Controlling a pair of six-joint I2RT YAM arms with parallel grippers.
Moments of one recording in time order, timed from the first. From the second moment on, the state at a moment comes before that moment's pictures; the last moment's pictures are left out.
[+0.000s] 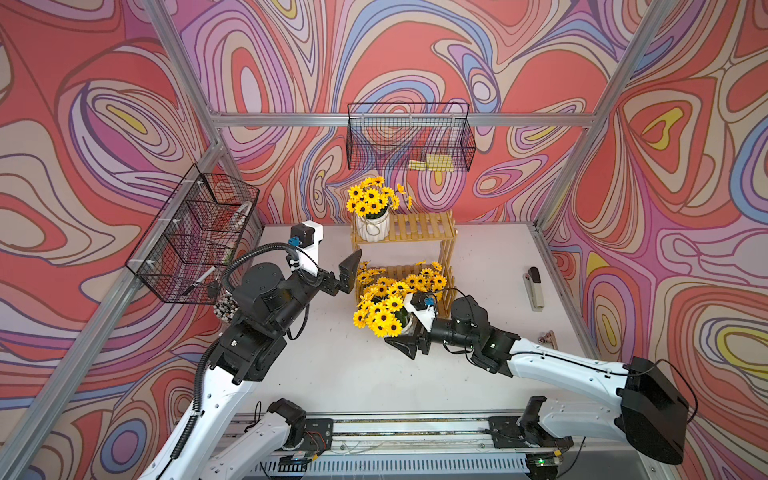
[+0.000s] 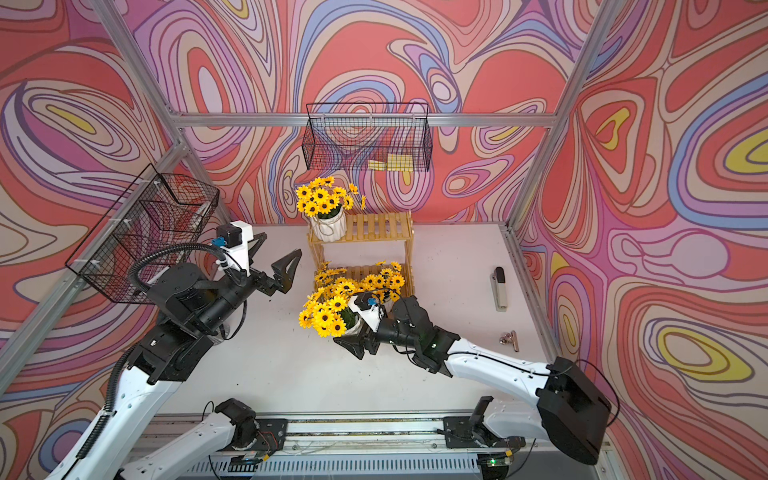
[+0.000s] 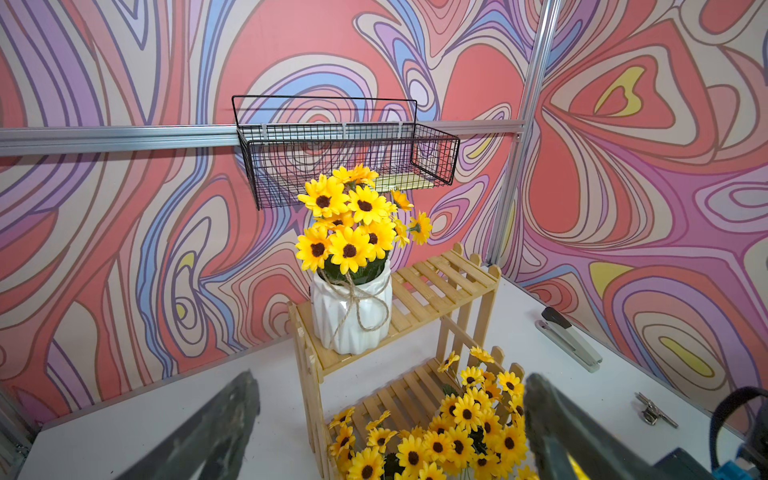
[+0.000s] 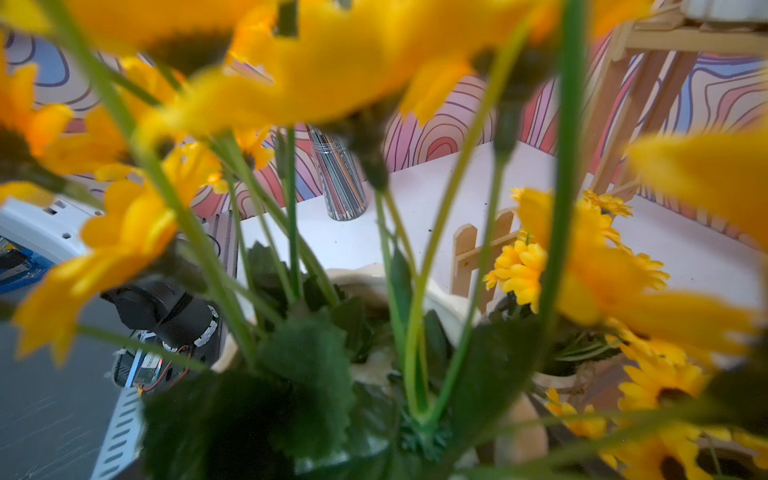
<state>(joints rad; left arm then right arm) -0.46 0.83 1.12 -0.27 0.06 -0.05 0.88 1.25 0.66 0.37 -0.36 0.01</state>
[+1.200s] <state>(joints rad) -0.46 0.77 1.05 -0.27 0.11 -0.12 1.07 1.86 0.80 0.77 -0.26 0.12</state>
